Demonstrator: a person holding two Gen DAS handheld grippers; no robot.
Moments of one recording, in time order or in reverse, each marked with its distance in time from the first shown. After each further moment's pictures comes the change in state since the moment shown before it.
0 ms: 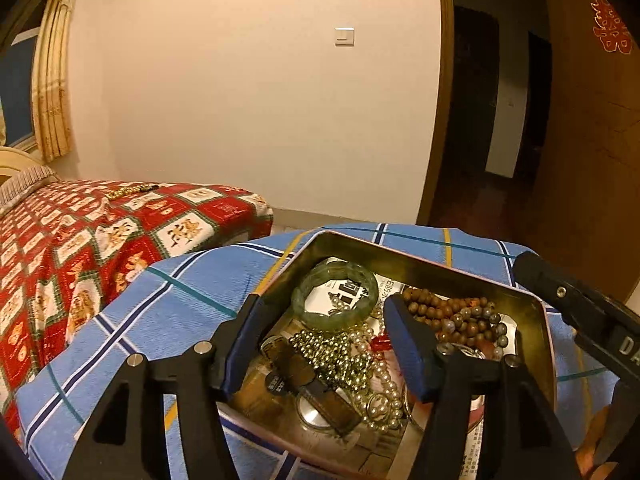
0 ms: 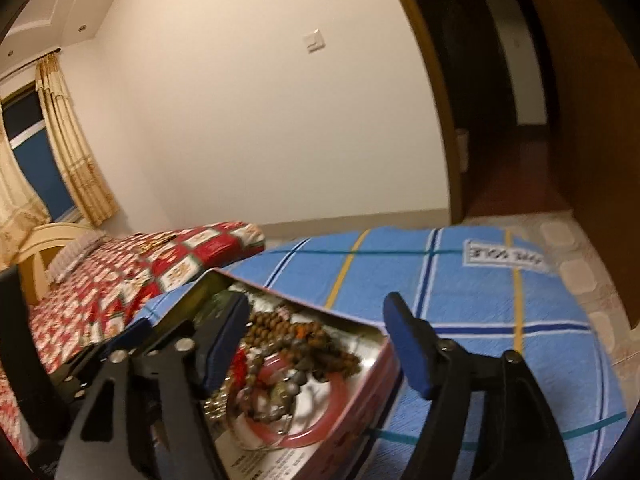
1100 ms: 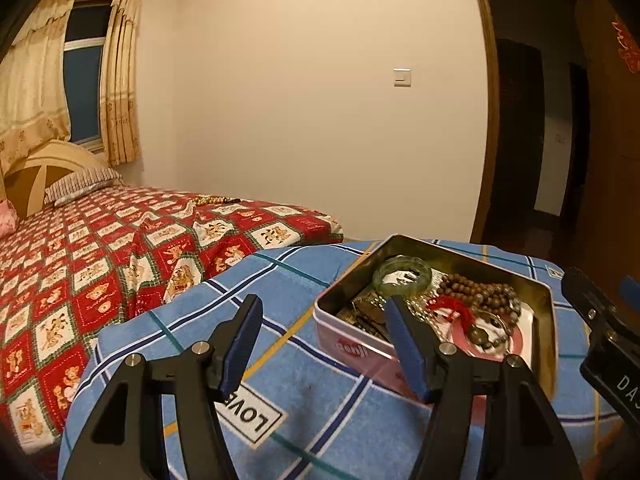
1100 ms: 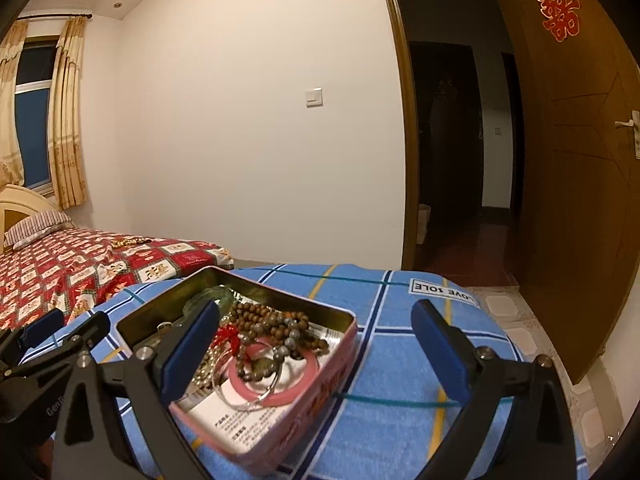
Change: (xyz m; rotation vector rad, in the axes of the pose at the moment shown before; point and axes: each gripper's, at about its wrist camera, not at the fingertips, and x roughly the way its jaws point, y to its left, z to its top) left arm -0.081 0.024 -0.045 -0.071 -0.139 0.205; right arm -0.061 0.042 -0.039 -0.193 -0.206 -0.181
